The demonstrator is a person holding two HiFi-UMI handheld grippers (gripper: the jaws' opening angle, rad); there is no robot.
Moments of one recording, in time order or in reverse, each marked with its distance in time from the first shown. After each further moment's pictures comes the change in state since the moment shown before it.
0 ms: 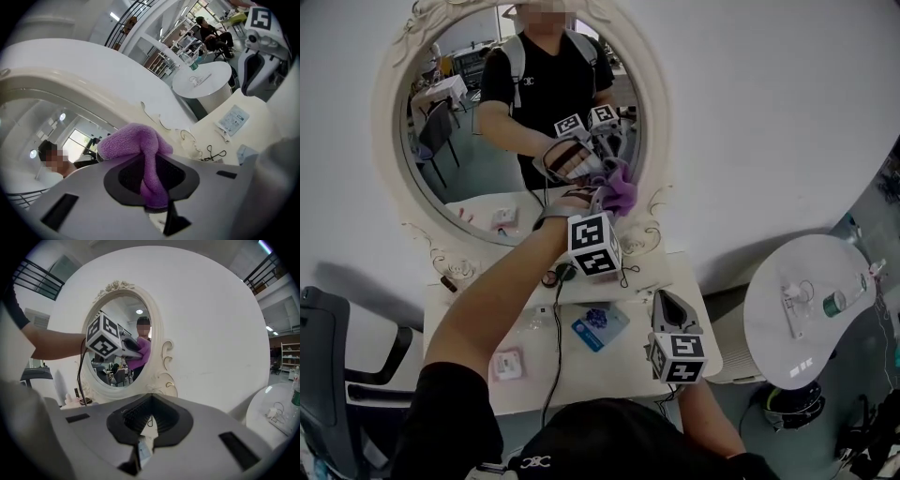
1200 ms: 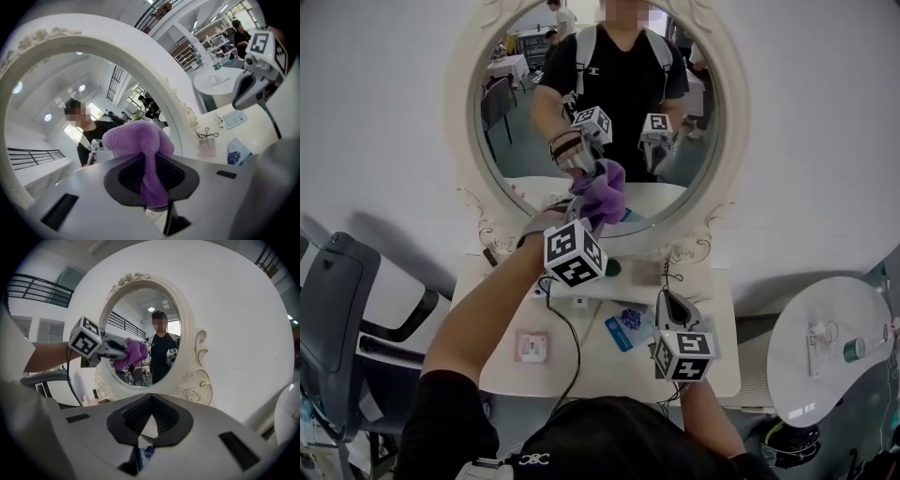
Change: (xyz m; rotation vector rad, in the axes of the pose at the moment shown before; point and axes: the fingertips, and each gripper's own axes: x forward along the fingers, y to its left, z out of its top) left arm -0.098 0.008 -0.134 -0.302 0.169 0.100; right arm 0.042 0.080 -0.001 -0.012 0.033 0.216
